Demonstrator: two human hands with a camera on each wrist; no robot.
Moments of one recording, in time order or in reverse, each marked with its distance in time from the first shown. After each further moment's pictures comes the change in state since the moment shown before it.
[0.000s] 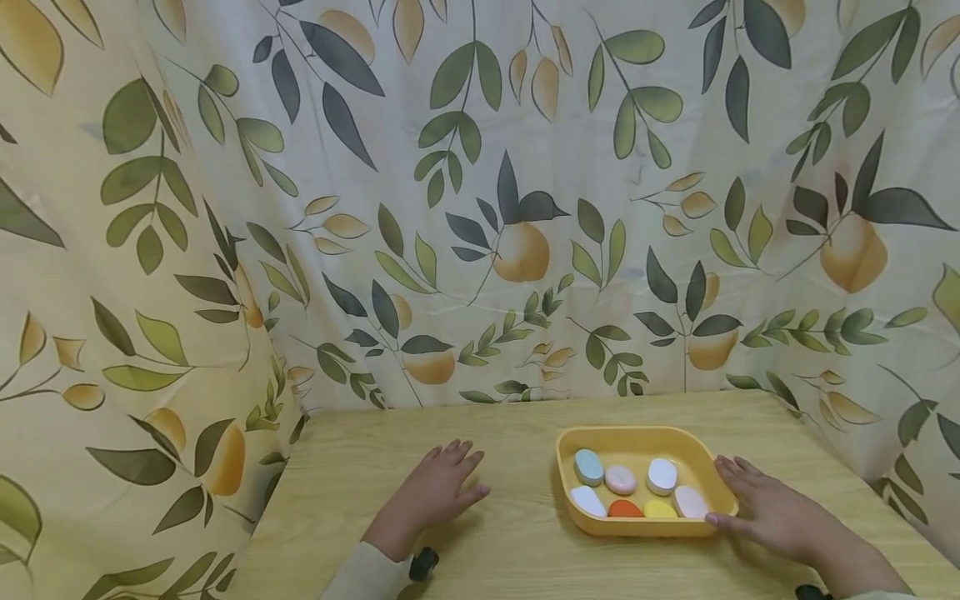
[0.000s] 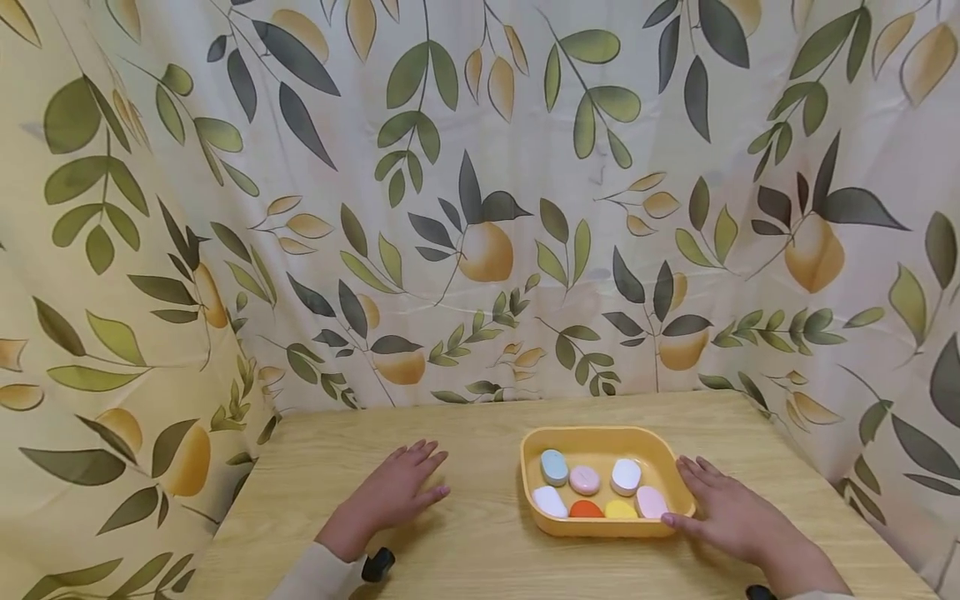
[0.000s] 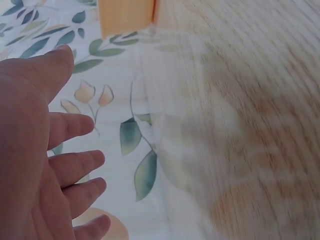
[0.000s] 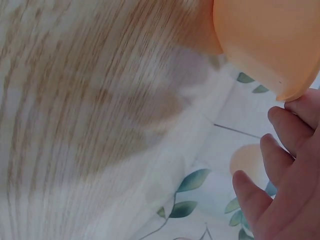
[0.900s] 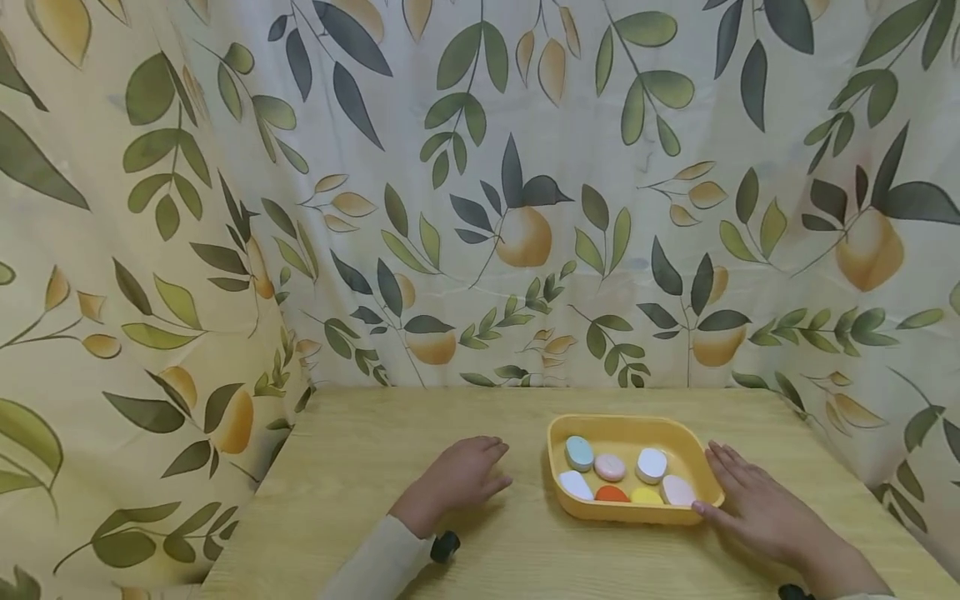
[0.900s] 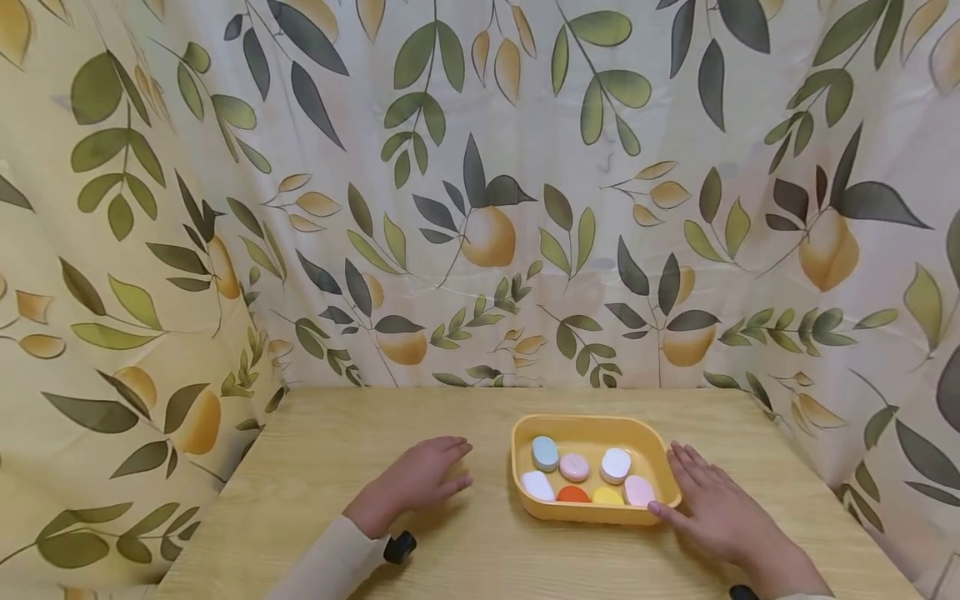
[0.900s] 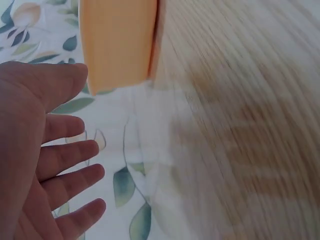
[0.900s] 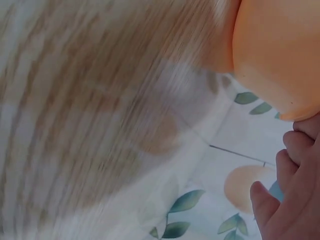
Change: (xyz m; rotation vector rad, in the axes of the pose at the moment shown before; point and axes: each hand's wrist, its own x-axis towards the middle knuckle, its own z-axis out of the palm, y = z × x) left_hand 0.026 0.050 0.010 0.049 0.032 0.092; right_hand -0.004 0.009 0.009 -0.102 0.085 -0.127
